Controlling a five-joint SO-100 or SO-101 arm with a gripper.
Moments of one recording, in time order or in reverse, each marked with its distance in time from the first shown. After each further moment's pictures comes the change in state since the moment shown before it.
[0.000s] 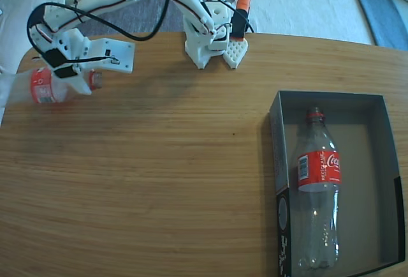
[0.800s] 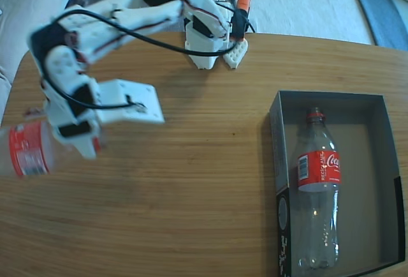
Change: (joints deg) arm -32.3 -0.1 -24.3 8.3 16.5
